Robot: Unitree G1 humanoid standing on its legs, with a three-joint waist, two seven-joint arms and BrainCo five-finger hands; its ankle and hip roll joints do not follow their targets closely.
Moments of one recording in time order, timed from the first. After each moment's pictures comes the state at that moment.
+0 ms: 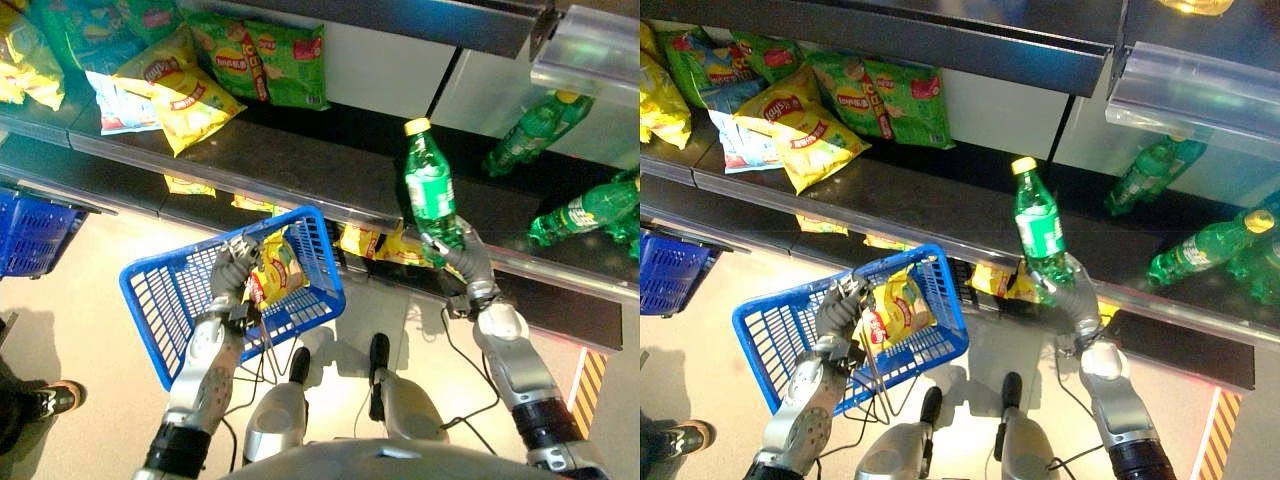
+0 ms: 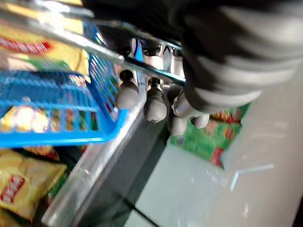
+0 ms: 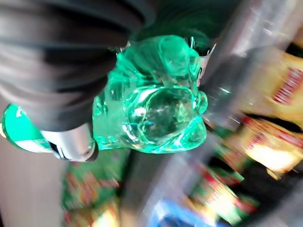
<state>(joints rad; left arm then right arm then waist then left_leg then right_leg) -0.07 0.26 -0.23 -0.02 -0.64 -0.13 0.14 -0.08 -0.39 0.19 0.16 0.11 -0.12 -0.06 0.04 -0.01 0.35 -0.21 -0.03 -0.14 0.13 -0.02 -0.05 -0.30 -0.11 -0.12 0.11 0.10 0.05</state>
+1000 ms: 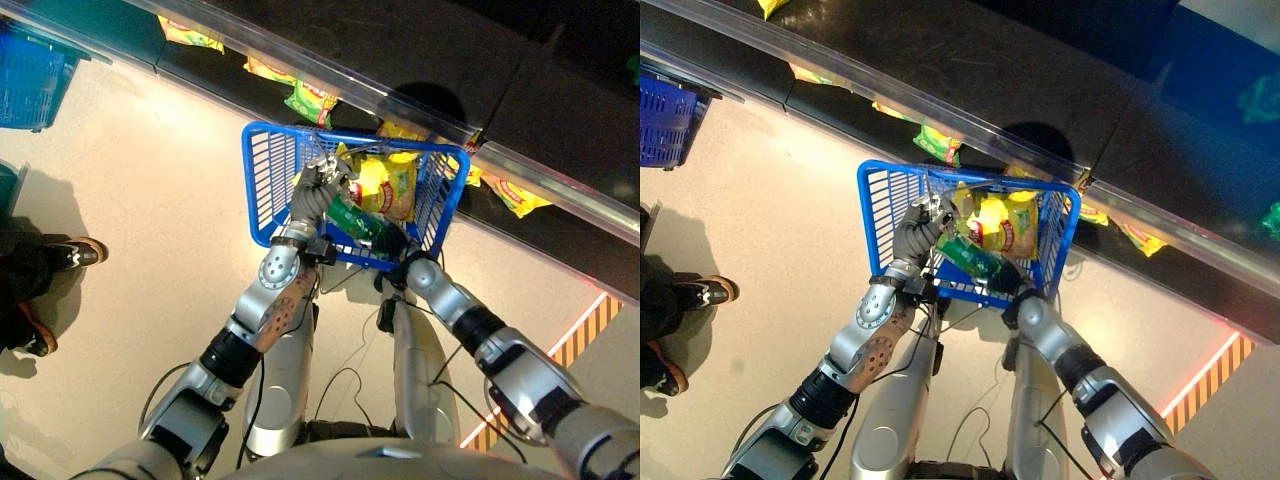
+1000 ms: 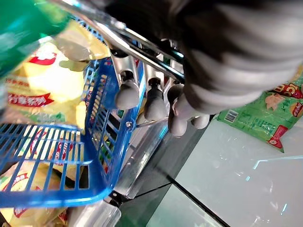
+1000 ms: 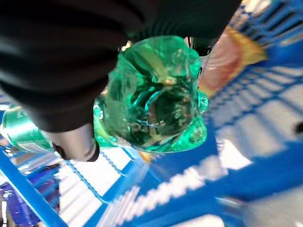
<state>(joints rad) -0.42 0.20 -0.52 0.00 -0.62 -0.16 0.25 -0.68 -0.24 0.55 0.79 -0.11 -0.03 -0.22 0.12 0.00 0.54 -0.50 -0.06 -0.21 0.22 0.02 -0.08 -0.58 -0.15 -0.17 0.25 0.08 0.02</state>
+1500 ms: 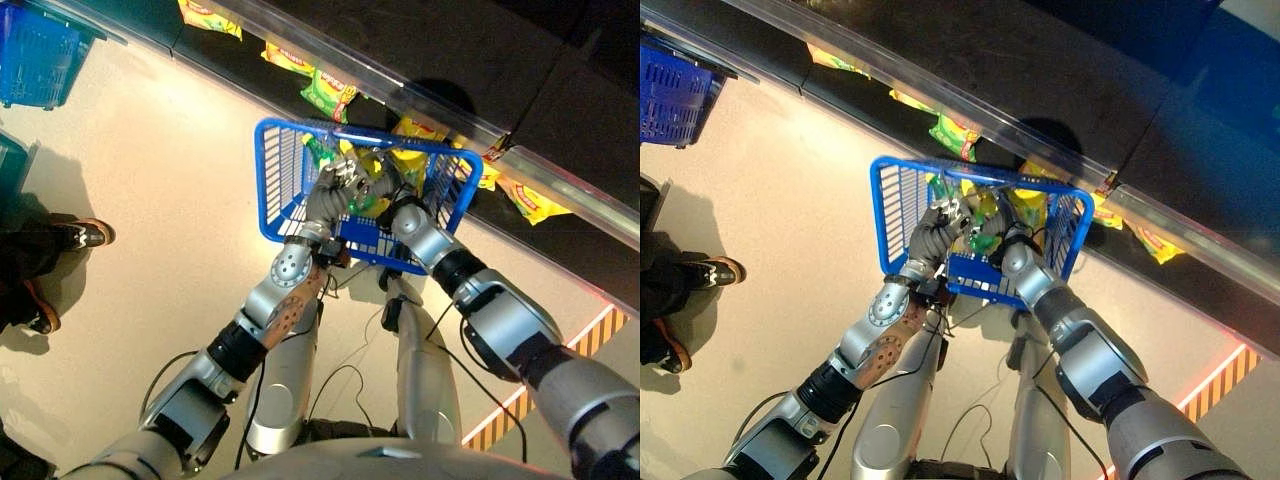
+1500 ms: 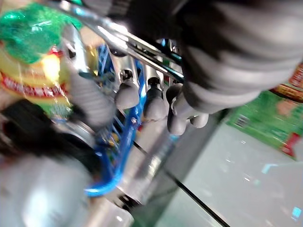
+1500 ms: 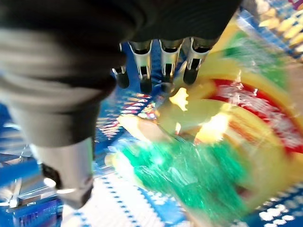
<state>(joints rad) -0.47 0.23 -0.58 0.09 -0.67 -0.14 0.27 -0.91 -0.22 0.54 0.94 -0.06 0.00 -0.34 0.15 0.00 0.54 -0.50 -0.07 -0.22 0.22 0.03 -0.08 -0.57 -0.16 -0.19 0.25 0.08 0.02</state>
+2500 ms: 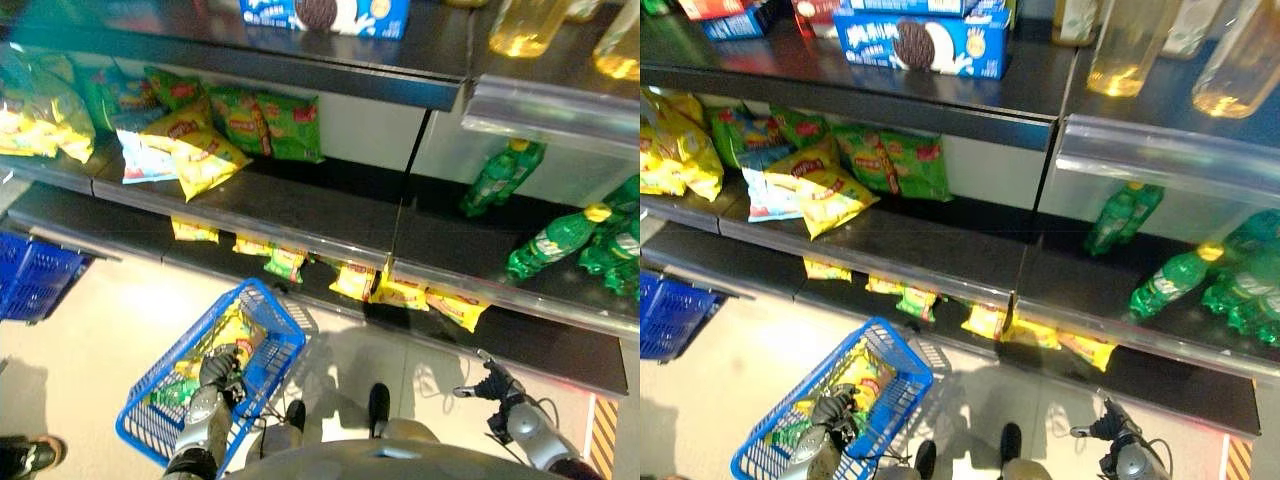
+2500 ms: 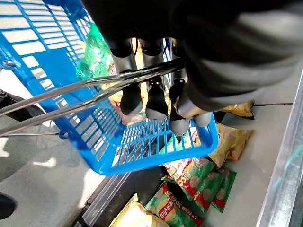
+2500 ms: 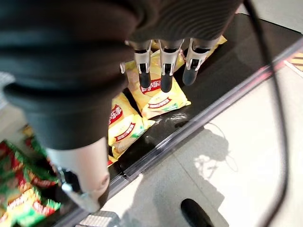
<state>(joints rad) -0.01 0.14 0.06 1.03 -0.42 -0.14 0.14 0.06 -0.35 0.06 1.06 -0.18 -0.10 -0.14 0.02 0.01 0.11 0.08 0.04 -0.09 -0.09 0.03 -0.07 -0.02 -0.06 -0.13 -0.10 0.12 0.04</state>
